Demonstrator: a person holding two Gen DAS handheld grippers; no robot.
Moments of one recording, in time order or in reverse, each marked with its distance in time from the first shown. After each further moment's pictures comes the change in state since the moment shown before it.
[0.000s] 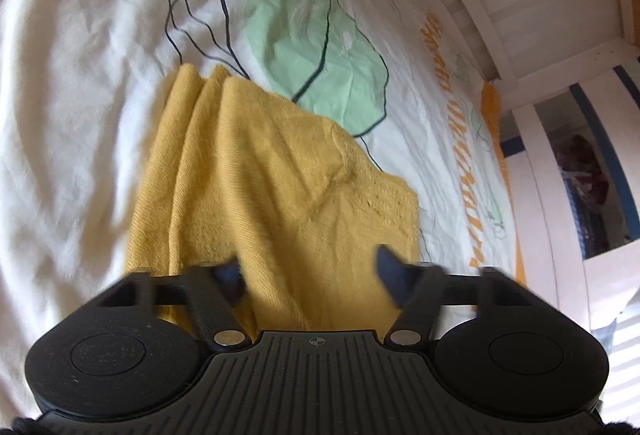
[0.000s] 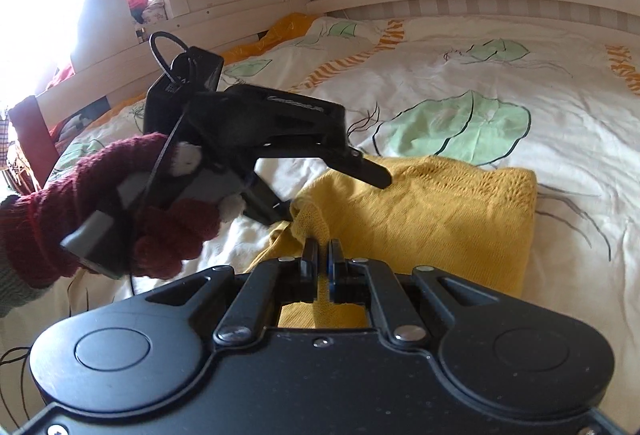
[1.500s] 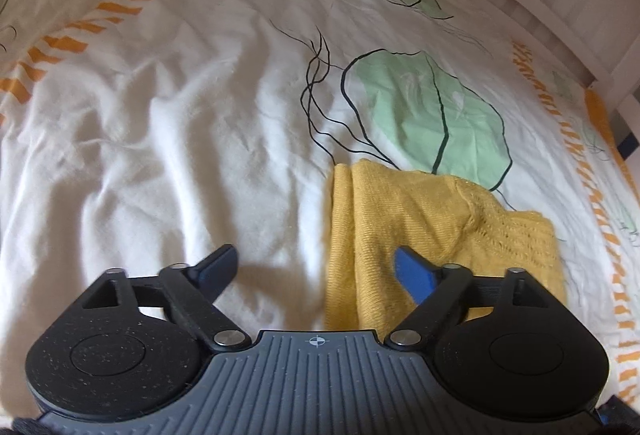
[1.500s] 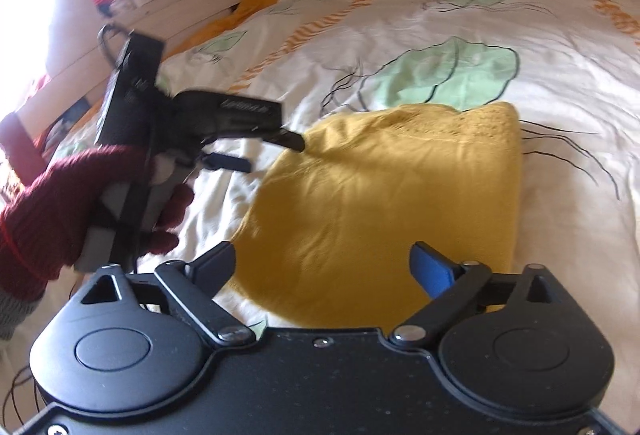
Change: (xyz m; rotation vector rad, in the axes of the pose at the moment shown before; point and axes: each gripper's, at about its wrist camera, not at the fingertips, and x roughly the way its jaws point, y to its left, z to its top) left arm -0.043 0.008 0.004 0.188 -0.211 0.441; right arm 0.017 -0.013 0.004 0.142 0.112 -0.028
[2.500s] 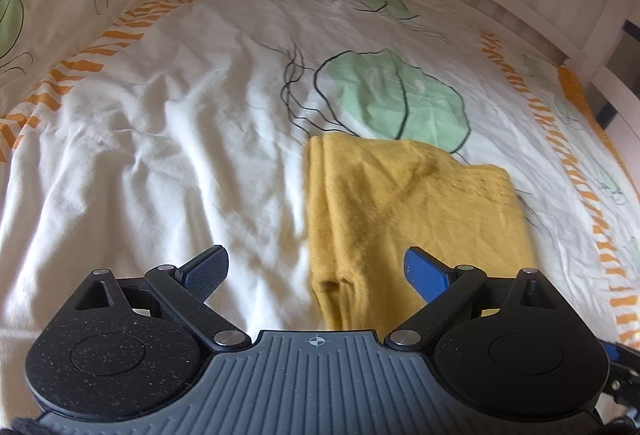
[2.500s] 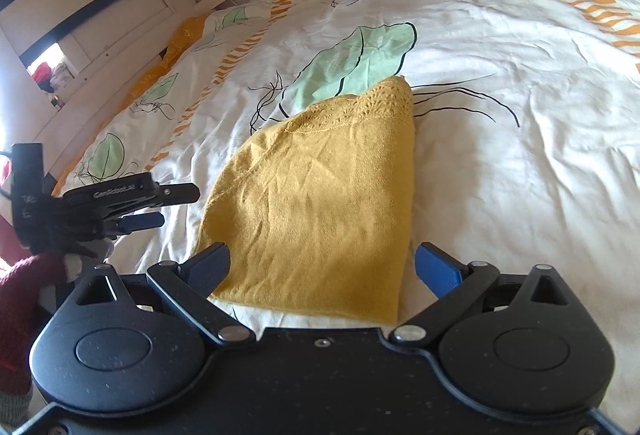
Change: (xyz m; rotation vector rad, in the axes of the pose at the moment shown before) left arm -0.060 -0.017 -0.046 0.102 -0.040 -0.019; right arm -0.043 -0.045 -0.015 0.267 -0.022 -0.075
